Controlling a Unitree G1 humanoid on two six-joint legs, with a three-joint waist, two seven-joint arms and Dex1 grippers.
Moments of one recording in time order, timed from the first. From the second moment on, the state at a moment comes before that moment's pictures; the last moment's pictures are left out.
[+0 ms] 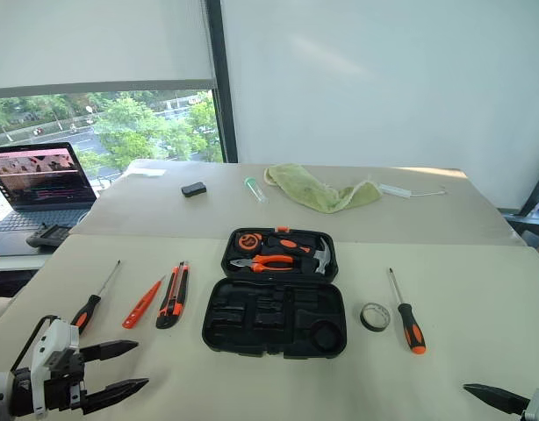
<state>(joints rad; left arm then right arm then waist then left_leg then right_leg) 0.45 0.79 0.44 -0.36 -0.59 0.39 -1.16 0.84 -0.60 -0.81 -0.44 0.49 0.13 1.23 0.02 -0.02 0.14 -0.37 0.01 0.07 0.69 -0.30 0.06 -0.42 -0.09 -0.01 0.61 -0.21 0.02</state>
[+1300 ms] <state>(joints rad) -0.20 0.95 0.37 -0.07 -0.55 1.29 -0.38 0.26 -0.79 -0.41 -0.79 0.80 0.35 0.97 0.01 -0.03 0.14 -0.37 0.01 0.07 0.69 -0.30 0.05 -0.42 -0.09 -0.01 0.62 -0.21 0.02</state>
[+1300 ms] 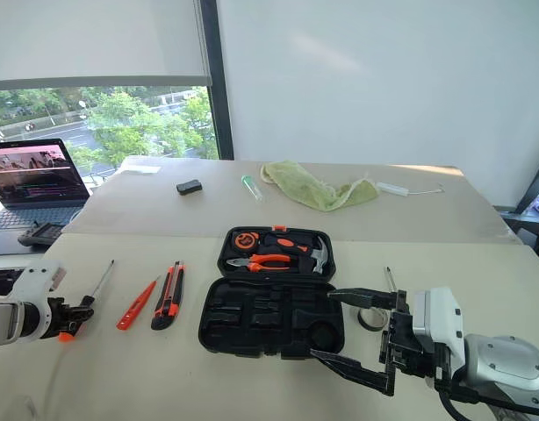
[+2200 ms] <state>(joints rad) -0.98 0.59 -0.65 0.26 -0.03 0.50 -1.34 0.90 -0.46 -0.81 -0.89 0.74 0.17 0.98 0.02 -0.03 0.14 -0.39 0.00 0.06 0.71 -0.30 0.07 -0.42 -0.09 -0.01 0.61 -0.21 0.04</state>
